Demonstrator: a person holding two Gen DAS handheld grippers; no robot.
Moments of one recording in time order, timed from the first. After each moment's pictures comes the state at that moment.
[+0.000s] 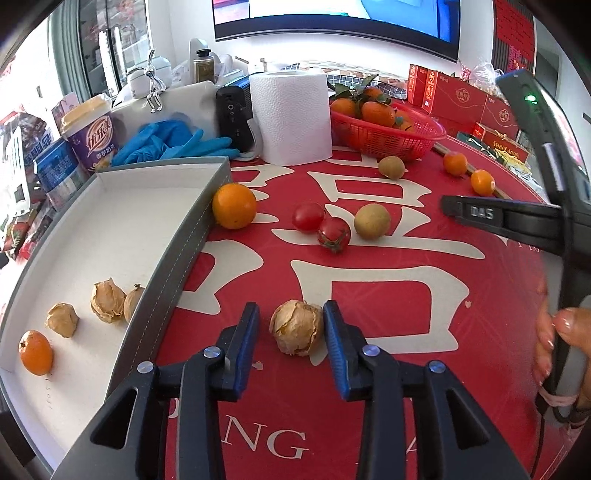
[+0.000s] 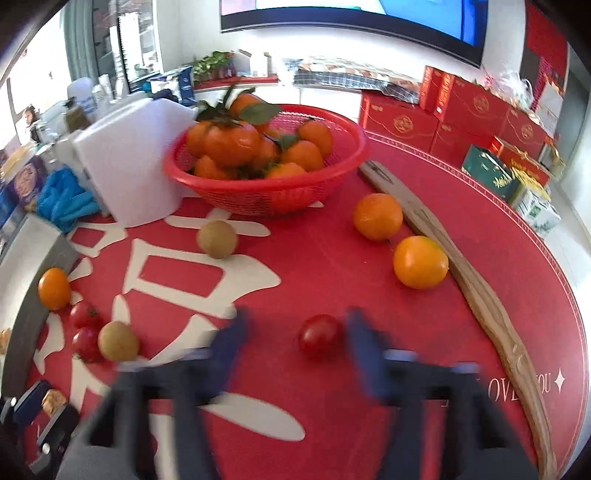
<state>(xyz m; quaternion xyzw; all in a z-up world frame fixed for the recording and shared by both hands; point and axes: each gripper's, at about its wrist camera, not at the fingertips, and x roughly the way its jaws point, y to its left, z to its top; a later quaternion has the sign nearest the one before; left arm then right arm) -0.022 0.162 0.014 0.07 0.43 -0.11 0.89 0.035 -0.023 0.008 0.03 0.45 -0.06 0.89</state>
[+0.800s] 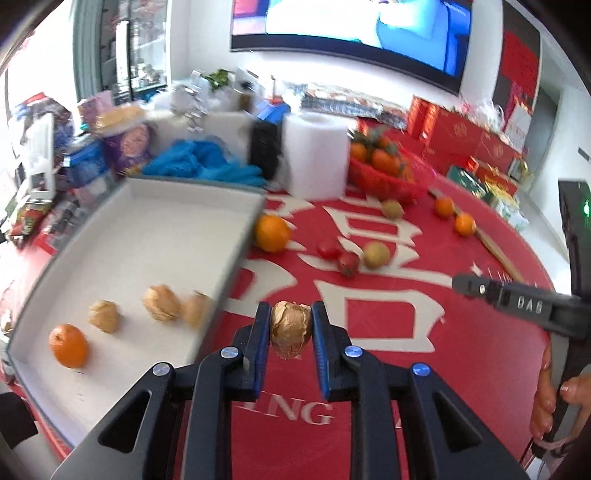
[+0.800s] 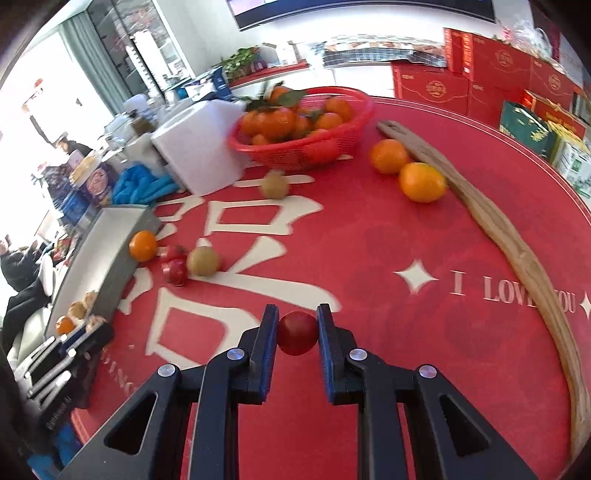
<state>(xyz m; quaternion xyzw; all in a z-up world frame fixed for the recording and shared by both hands) -0.041 0.213 0.059 0.00 0.41 -0.11 0.91 -0.026 -0.029 0.029 0.13 0.47 0.05 0.87</state>
